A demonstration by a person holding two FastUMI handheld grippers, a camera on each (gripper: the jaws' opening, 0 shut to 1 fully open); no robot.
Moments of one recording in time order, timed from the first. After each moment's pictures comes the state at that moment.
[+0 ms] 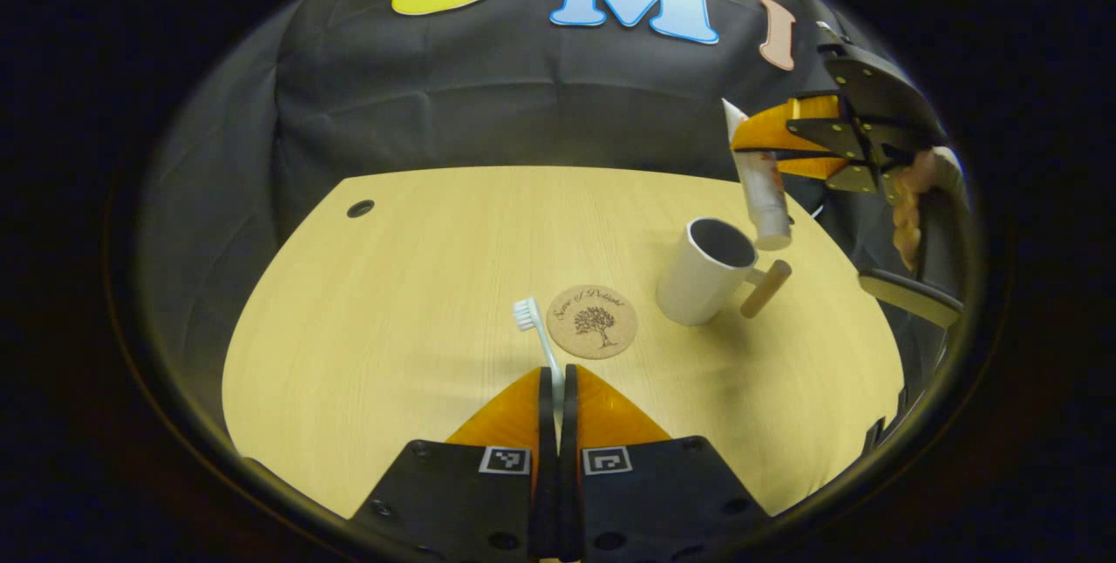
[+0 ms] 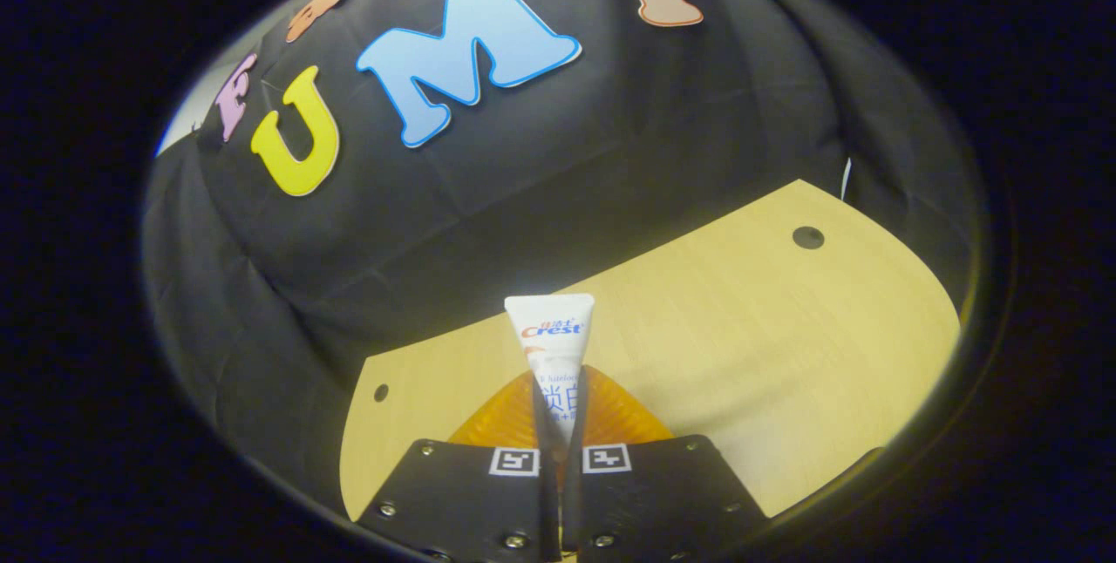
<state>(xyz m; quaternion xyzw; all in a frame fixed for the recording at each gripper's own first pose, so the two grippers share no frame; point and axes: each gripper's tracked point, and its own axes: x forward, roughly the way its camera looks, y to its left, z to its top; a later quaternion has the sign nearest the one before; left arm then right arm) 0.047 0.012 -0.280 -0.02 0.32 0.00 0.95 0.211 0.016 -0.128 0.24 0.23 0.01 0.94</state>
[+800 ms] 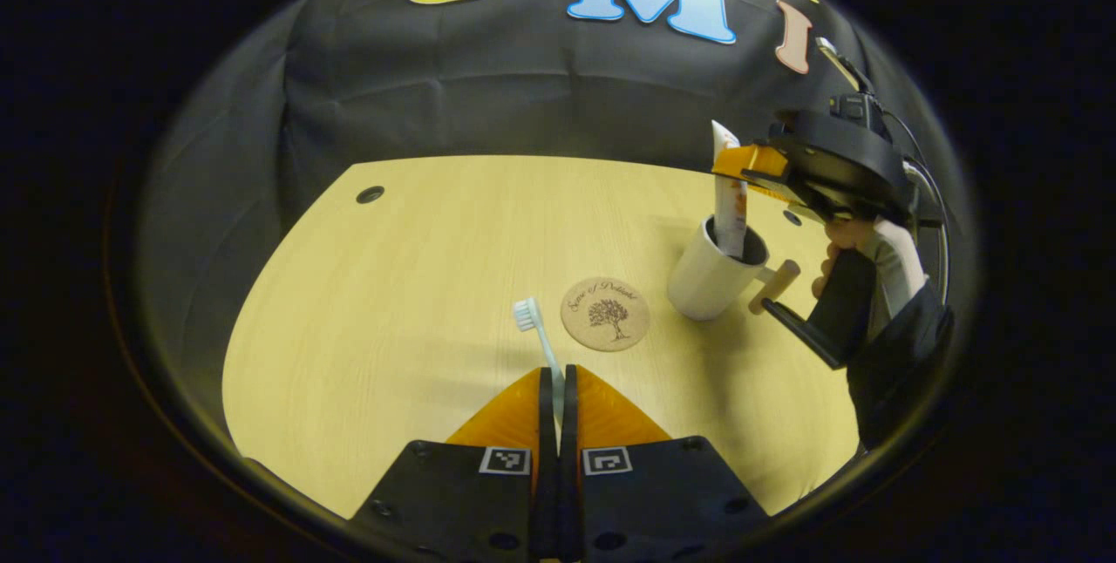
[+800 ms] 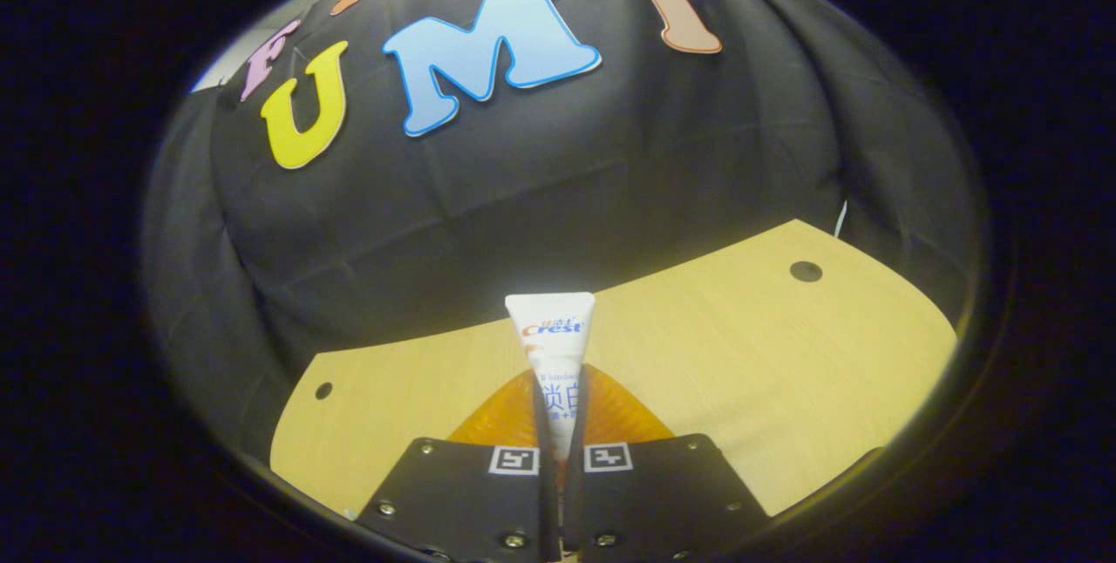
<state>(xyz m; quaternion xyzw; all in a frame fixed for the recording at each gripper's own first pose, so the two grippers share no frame) 0.041 0.027 -0.281 -0.04 0.34 0.01 0.94 0.235 0.018 -0.168 0.15 0.16 -0.03 0.97</state>
